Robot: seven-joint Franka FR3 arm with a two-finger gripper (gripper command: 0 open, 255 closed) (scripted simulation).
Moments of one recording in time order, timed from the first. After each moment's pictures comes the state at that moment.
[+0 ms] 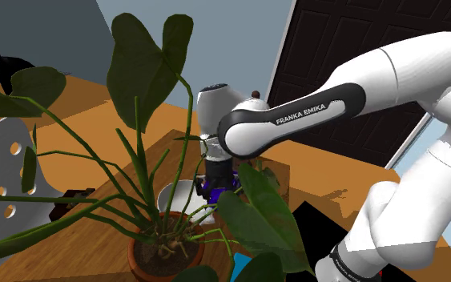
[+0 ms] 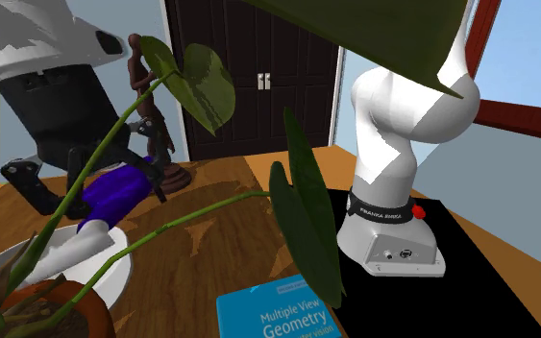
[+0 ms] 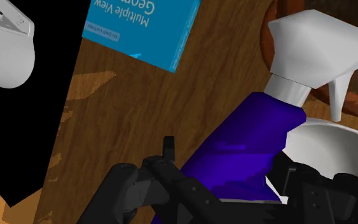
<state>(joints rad) 0.31 -0.08 0.29 -2.24 0.11 1.93 1.30</state>
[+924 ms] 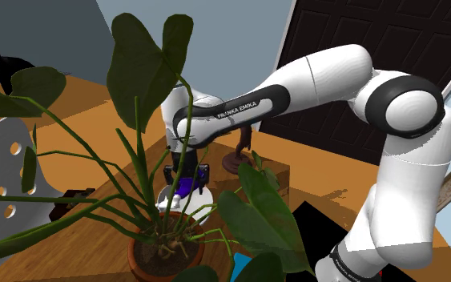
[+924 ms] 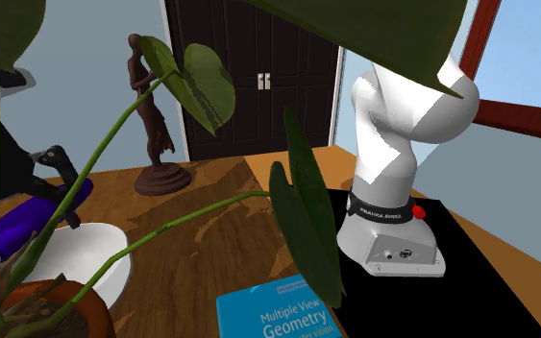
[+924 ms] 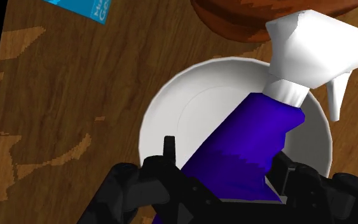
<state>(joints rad) 0.30 0.30 0.26 -1.85 0.00 1.90 1.33</state>
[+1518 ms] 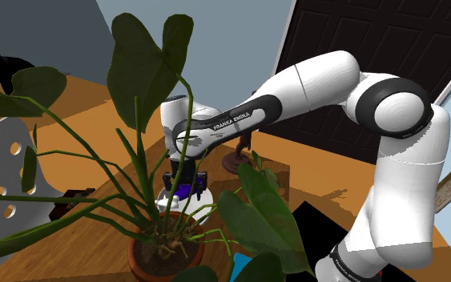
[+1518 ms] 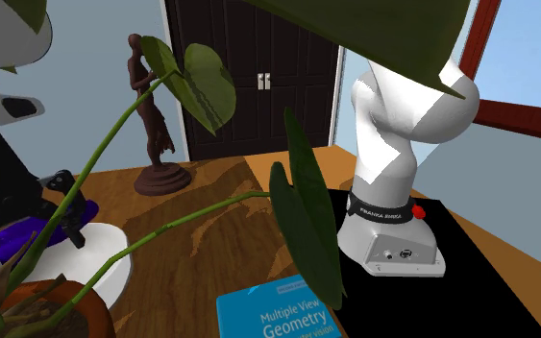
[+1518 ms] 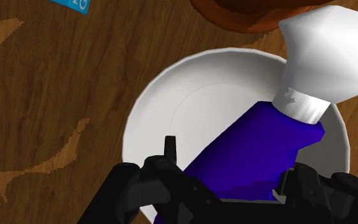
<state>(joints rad) 0.30 0.35 0.26 -1.87 -0.01 1.98 1.33</state>
